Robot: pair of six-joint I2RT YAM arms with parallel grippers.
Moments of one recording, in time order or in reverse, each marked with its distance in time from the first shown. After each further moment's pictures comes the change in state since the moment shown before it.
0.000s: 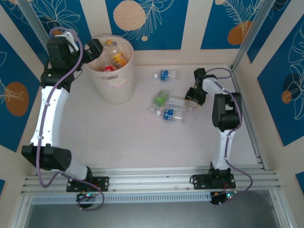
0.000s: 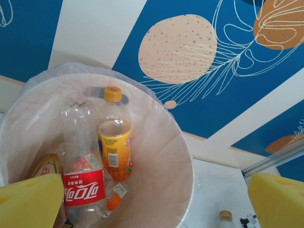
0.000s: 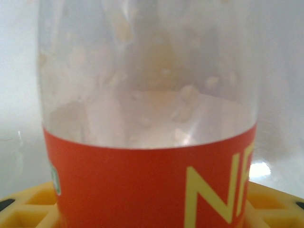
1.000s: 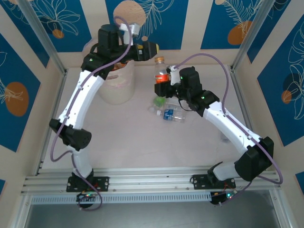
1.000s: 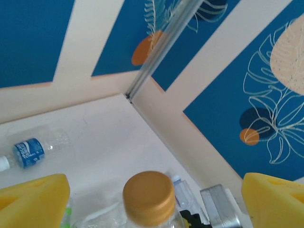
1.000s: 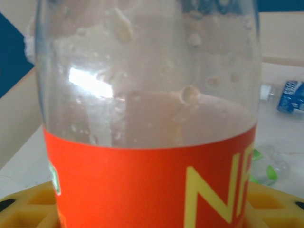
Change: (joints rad) left arm -0.419 0.395 0.524 -0.144 0.286 0.097; right arm 0.470 -0.744 -0.362 0.521 -0.118 -0.201
